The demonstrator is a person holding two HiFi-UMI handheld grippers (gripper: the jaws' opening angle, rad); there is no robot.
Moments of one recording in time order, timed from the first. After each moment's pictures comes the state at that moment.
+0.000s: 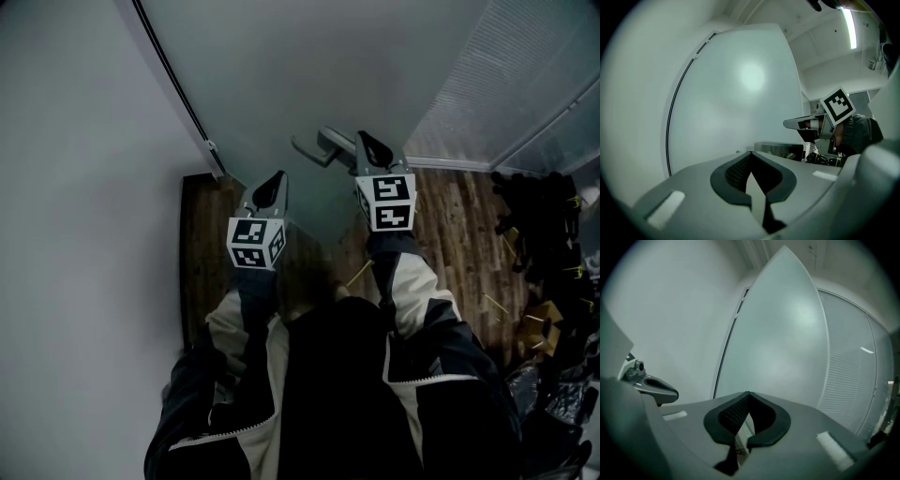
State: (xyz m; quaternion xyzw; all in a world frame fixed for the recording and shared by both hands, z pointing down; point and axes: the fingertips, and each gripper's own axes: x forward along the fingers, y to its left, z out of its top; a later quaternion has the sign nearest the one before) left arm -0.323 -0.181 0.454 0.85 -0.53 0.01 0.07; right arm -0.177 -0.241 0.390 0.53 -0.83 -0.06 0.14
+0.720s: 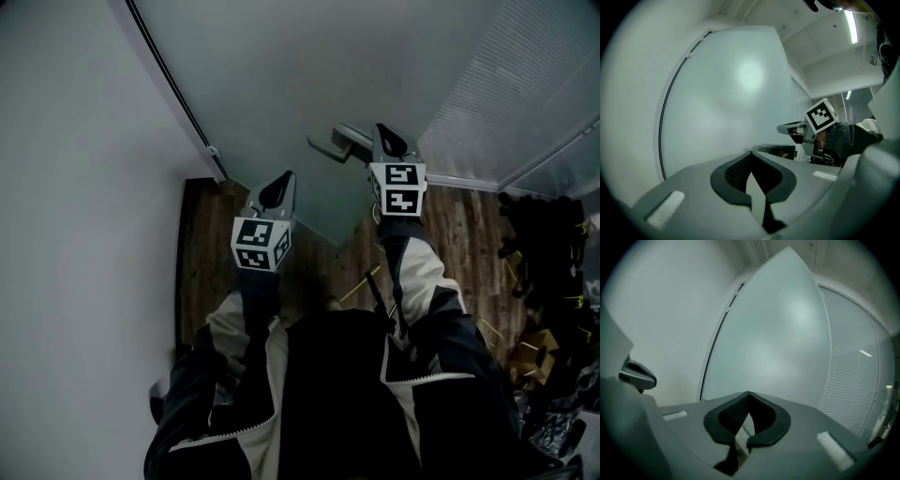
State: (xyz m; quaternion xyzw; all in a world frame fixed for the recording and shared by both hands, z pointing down) left arm -0.263 -0.253 0.426 0.84 -0.54 0.01 0.06; right arm -0.100 -0.363 0.382 0.55 -0.82 -0.07 0.15
